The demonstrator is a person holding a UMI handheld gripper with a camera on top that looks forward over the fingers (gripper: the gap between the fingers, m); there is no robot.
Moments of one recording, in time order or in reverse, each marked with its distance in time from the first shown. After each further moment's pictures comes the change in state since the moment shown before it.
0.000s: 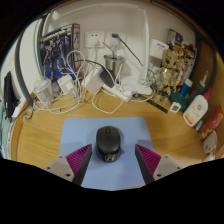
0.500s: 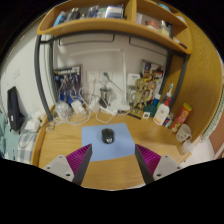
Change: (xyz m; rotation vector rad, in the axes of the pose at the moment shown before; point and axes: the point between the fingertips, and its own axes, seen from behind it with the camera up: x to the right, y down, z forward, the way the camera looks) arm -0.007 0.001 -0.237 0.191 0.097 0.088
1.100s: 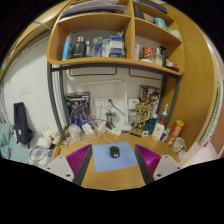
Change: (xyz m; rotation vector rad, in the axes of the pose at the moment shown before) arm -0.025 -0.074 -0.113 0.193 -0.024 0.035
